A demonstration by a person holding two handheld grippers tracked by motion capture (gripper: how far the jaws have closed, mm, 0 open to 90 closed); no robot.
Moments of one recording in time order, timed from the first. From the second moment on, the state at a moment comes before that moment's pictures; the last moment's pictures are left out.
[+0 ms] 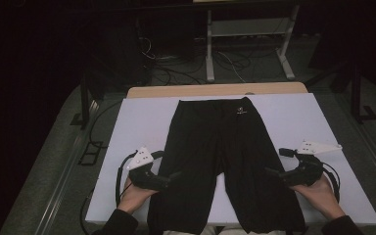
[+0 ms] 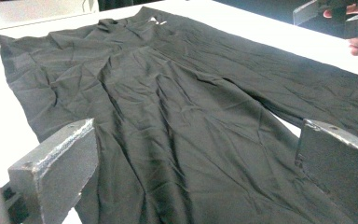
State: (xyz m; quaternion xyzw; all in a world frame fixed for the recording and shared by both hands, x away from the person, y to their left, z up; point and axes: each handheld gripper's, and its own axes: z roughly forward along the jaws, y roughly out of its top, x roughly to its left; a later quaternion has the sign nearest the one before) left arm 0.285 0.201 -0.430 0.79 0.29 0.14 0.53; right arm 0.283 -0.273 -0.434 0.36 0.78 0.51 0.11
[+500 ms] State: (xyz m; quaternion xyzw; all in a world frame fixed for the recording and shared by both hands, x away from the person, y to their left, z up) left arm 0.284 0.199 -0.430 0.79 0.28 0.13 0.53; right arm 0.281 -0.273 -0.430 0.36 0.77 0.51 0.11
